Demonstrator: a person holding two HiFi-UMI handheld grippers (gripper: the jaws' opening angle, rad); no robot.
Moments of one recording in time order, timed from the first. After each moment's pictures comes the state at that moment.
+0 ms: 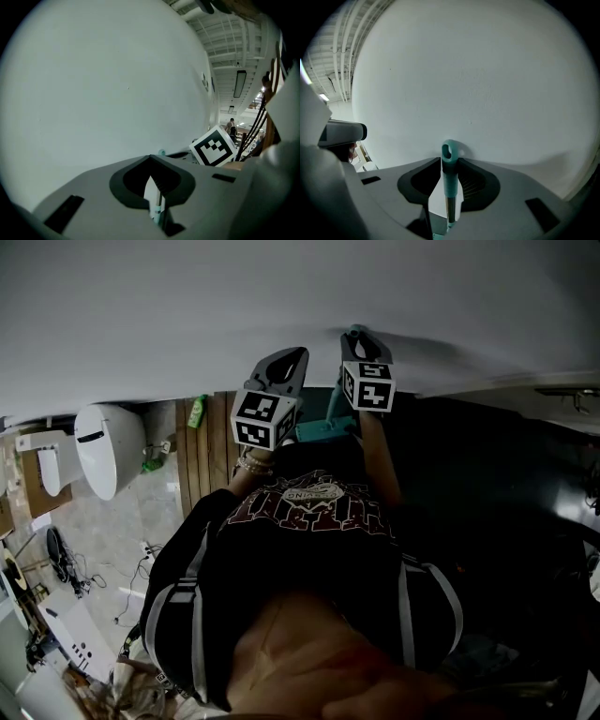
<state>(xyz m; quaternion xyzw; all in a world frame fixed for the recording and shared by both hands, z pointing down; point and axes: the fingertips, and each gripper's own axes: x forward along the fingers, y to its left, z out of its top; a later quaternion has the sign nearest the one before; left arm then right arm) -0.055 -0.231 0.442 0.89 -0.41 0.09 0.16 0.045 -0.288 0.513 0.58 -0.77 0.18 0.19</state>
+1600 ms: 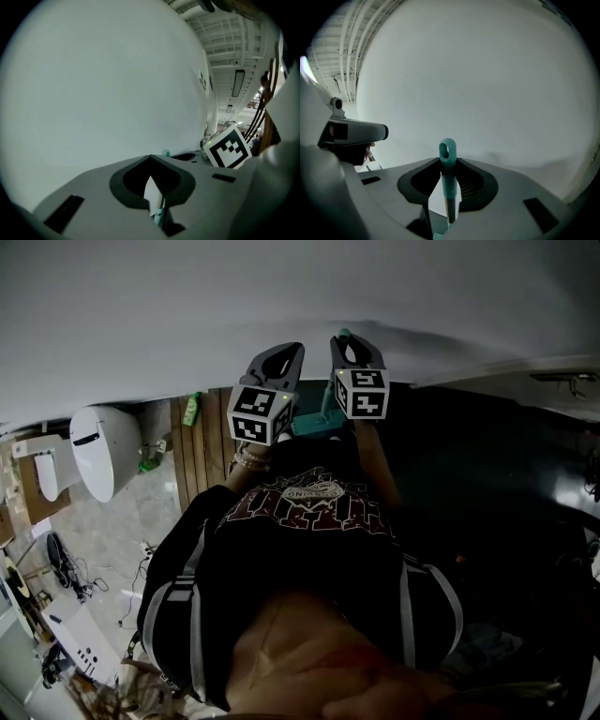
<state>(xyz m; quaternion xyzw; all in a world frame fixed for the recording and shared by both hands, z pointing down) -0.051 -0.220 0.449 0.90 -0.40 0.10 0.16 0.033 -0.254 0.508 0.57 -0.79 0.16 0.18</state>
